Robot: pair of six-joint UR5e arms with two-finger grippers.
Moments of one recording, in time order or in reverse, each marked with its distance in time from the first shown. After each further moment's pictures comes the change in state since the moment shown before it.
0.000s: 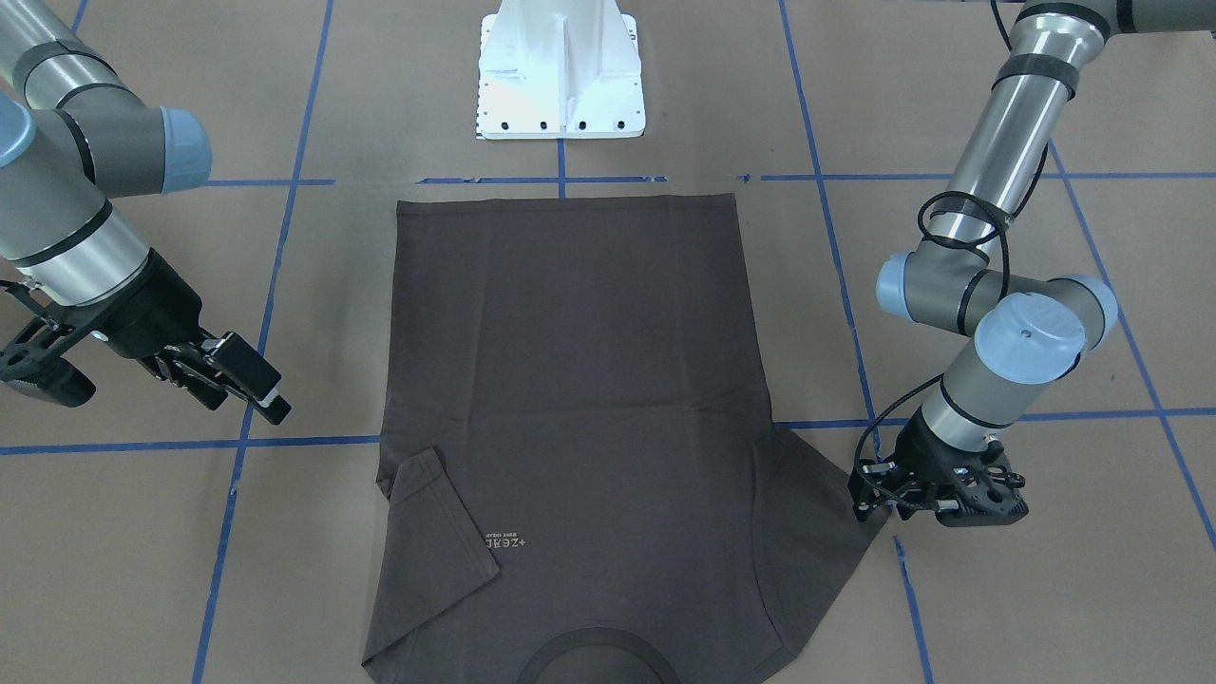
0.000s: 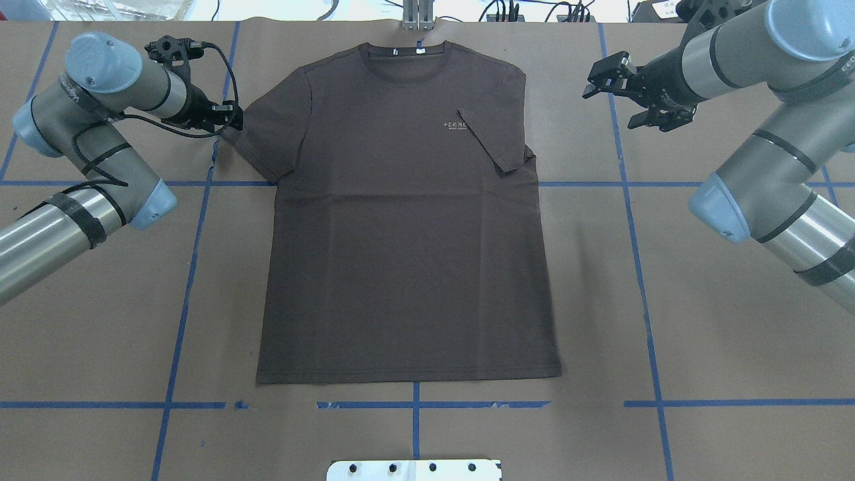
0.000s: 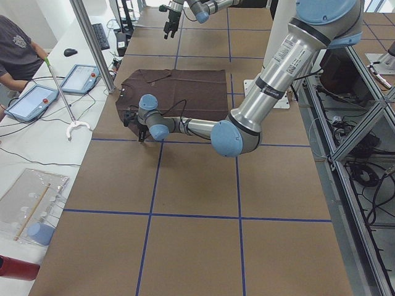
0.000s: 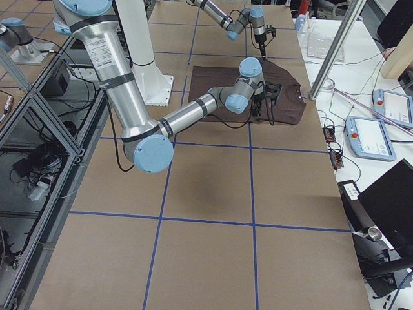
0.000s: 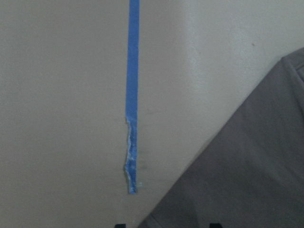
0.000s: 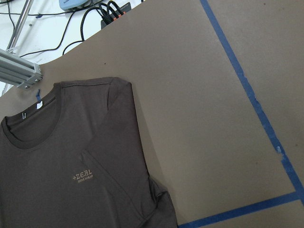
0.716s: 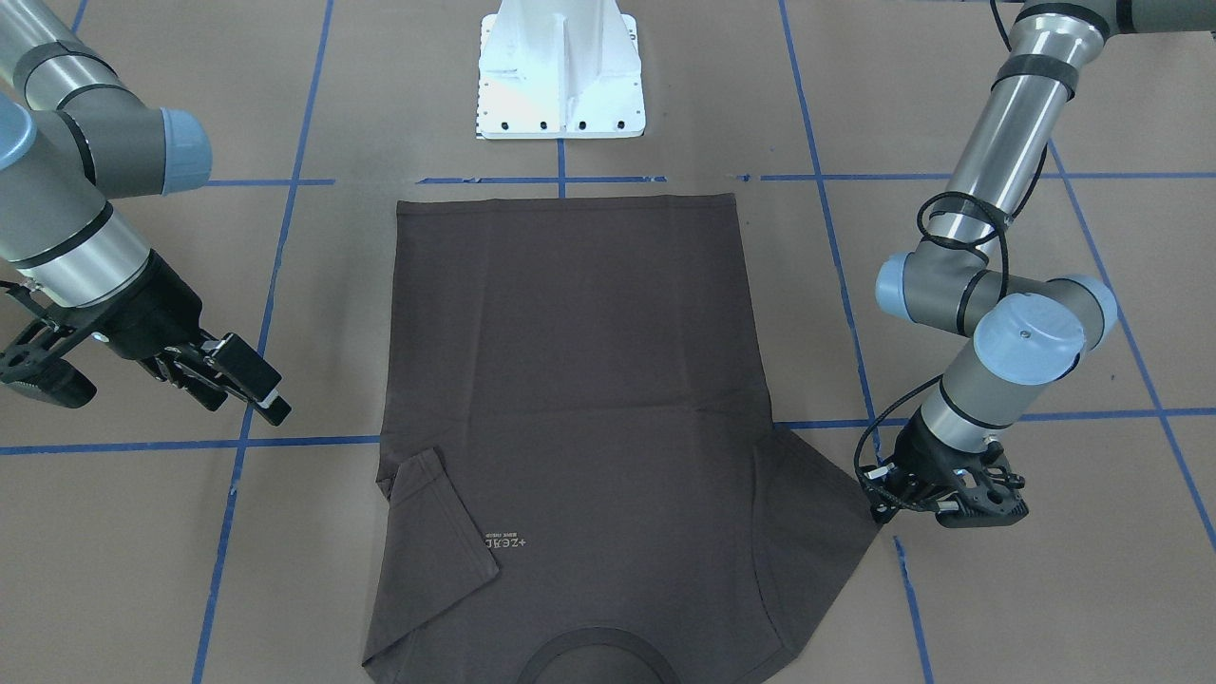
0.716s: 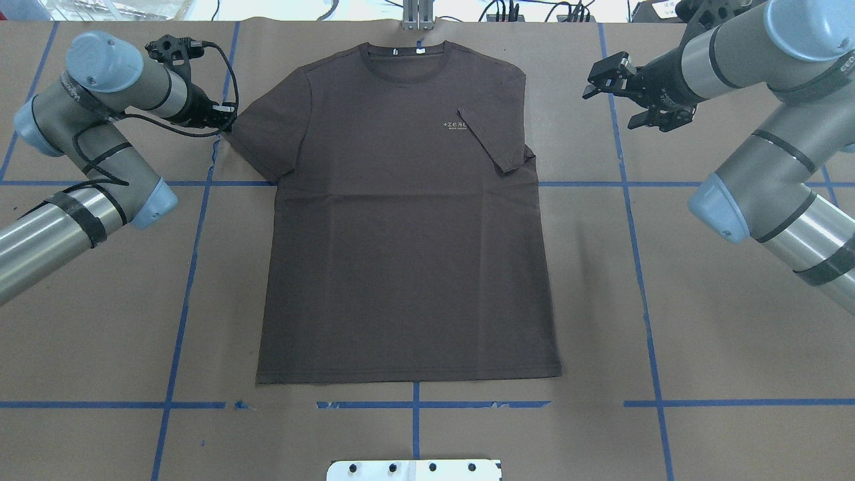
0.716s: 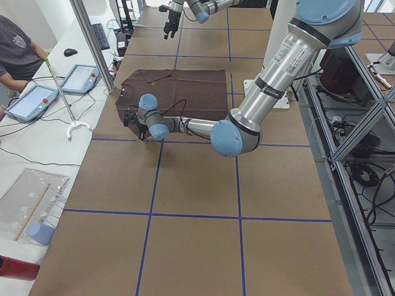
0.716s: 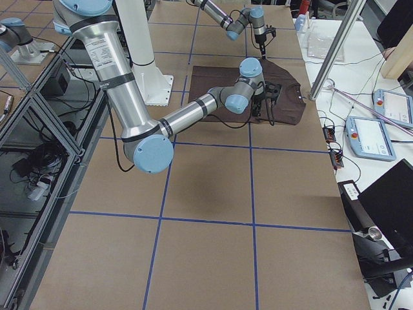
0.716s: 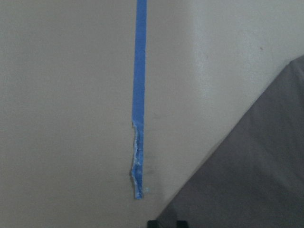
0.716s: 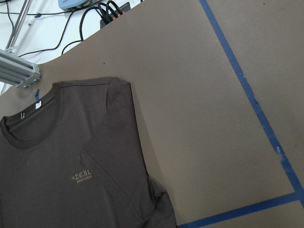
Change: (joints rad) left arm 0.000 -0.004 0.001 0.002 0.000 -0.008; right arm 0.000 0.001 -0.002 -0.001 -0.001 -0.002
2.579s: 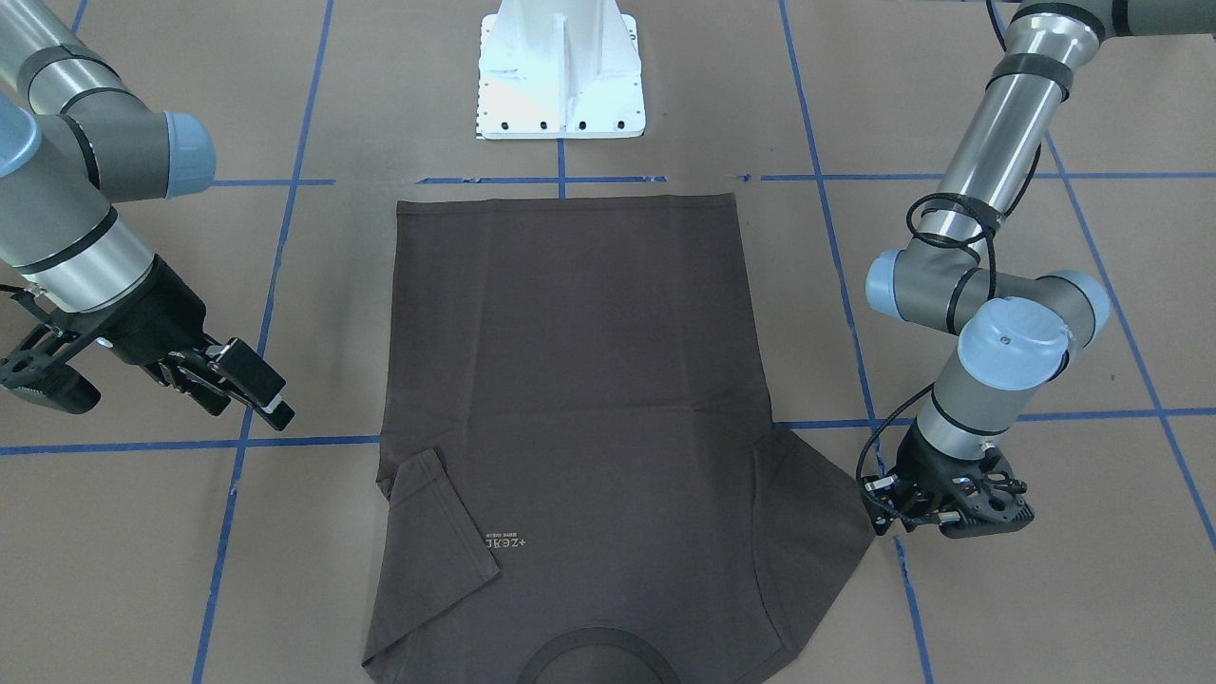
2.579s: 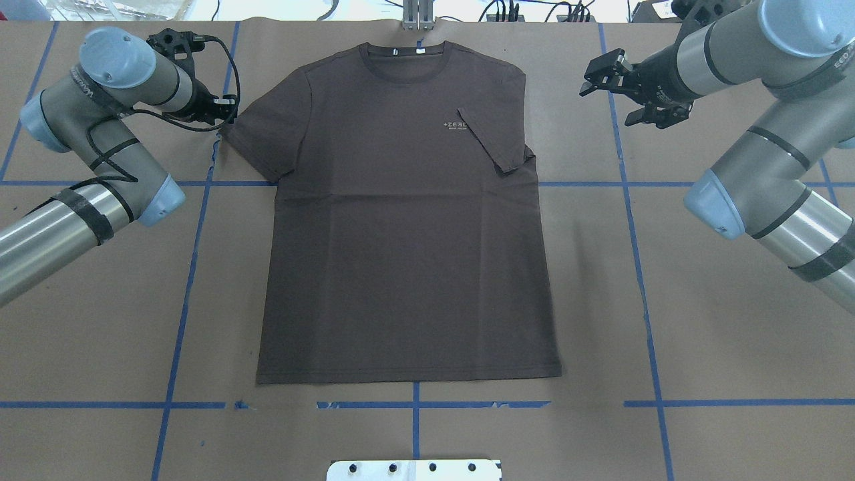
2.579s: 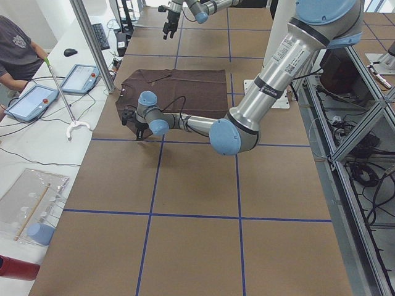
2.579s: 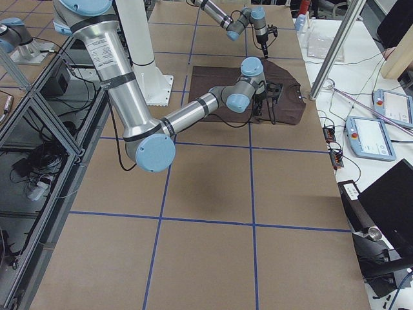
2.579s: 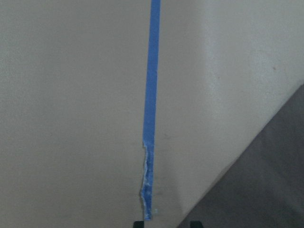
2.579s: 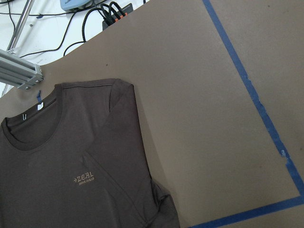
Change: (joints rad) left arm 0.005 -0.012 -0.022 0.105 0.082 -0.003; right arm 0.000 0.015 -0.013 -0.002 -0.003 -0.004
